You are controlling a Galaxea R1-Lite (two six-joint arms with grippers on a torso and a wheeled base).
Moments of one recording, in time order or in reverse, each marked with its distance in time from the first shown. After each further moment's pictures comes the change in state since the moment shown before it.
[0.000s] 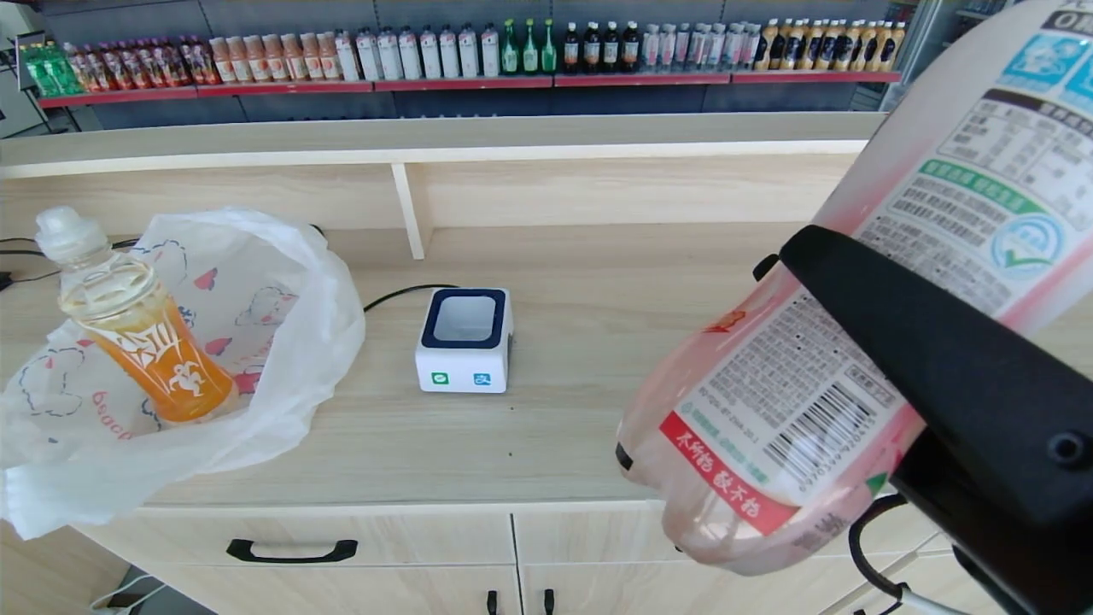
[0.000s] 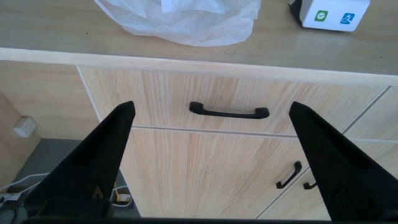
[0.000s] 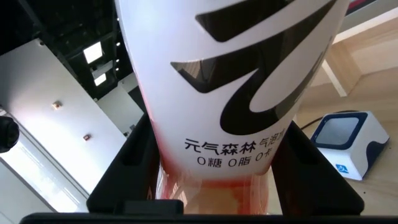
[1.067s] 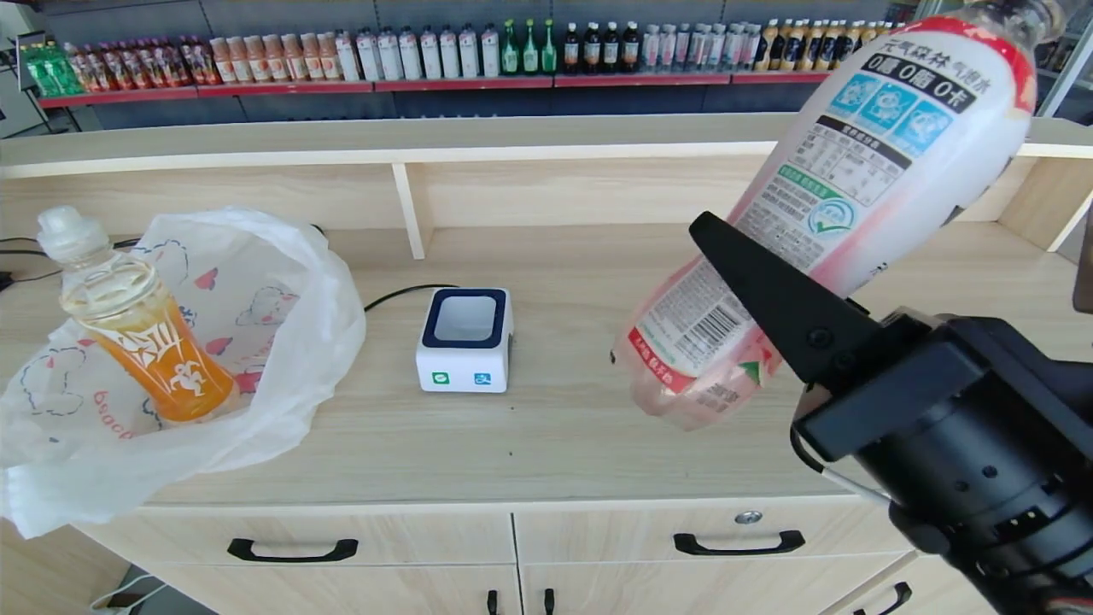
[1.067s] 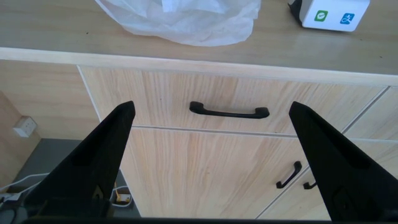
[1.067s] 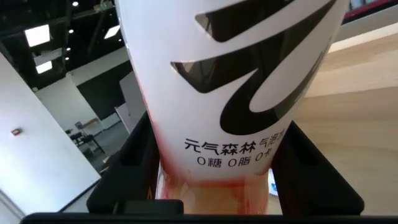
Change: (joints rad) left arm 0.000 0.000 0.000 0.000 0.000 0.000; right arm -0.214 0.097 -0.057 0.001 0.043 -0.177
